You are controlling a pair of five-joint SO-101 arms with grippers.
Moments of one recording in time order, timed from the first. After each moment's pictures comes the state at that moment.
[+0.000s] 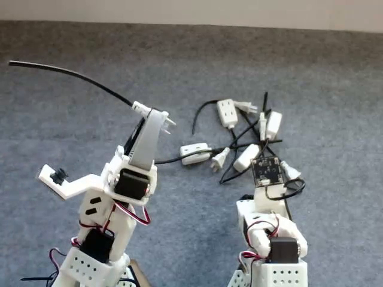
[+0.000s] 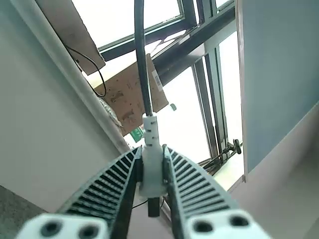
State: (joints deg) left arm 20.5 -99.9 96.2 -19.5 60.1; right arm -2.5 -104.5 95.0 67.2 10.3
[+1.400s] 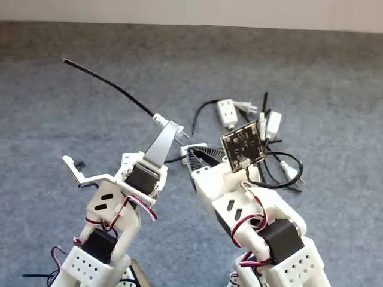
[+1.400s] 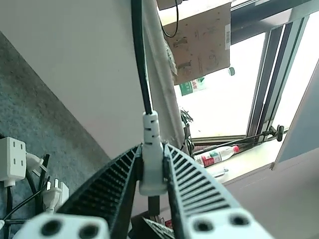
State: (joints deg) left arm 23.1 -99.5 96.3 -1.2 72.1; right arm -33.7 -74.7 56.0 51.3 -1.6
